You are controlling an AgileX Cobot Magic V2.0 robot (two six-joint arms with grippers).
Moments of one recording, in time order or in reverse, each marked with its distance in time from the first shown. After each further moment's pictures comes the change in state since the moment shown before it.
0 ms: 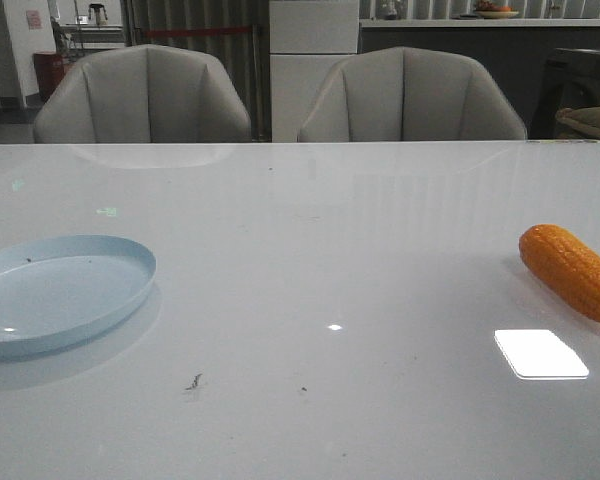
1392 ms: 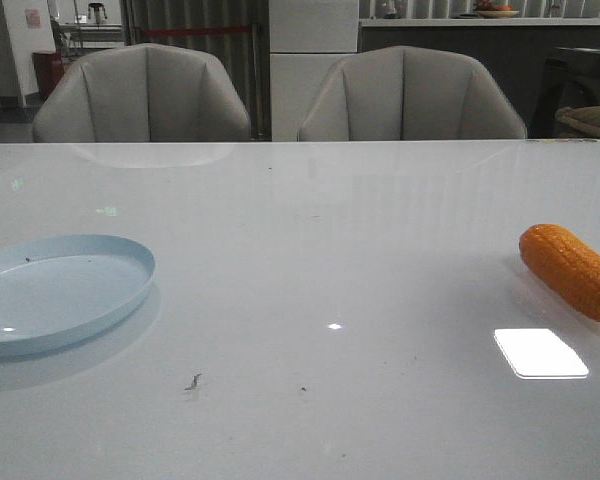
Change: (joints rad) left arm 0.034 1.160 -0.573 -0.156 0.885 0.000; right arm 0.000 0.307 0.002 0.165 0.310 0.006
